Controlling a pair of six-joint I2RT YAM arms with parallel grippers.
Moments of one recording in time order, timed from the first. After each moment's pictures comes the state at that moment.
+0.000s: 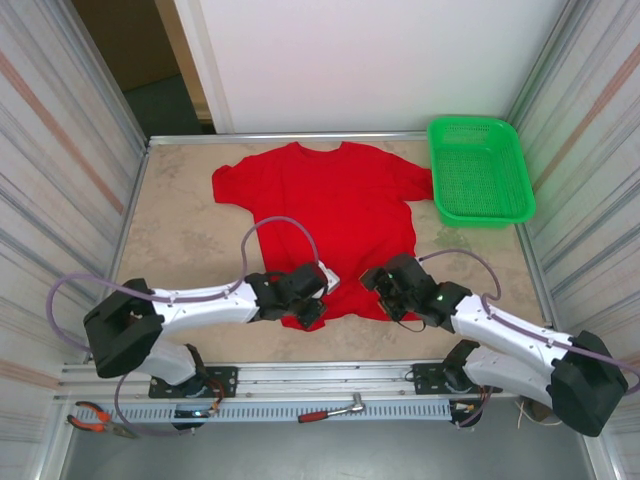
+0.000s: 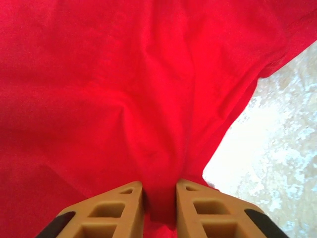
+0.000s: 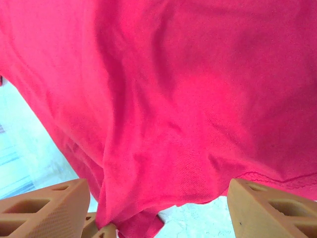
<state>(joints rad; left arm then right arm) -1.07 1.42 0.78 -0.38 -0.08 -0.20 0.78 0.99 0.47 -0.35 0.00 1.52</state>
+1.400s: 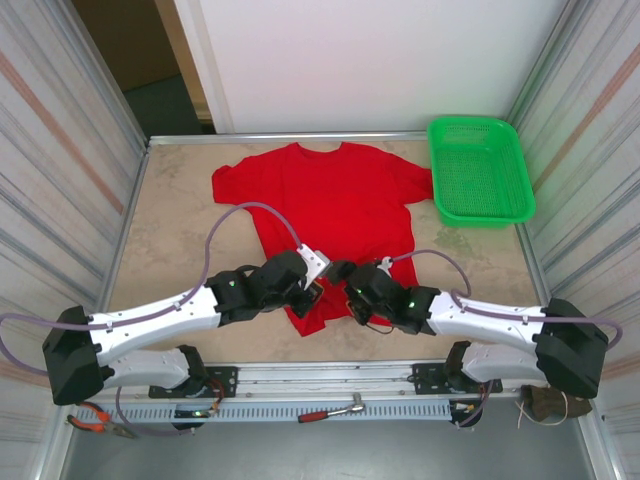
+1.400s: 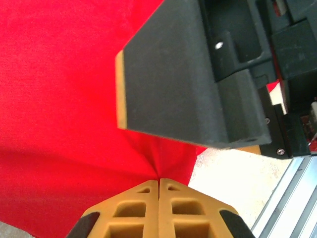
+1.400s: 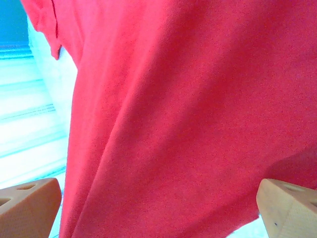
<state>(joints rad) -1.07 1.16 0.82 -0.43 -0.08 -0.24 1.06 1.18 0.57 -0.09 0.19 1.72</state>
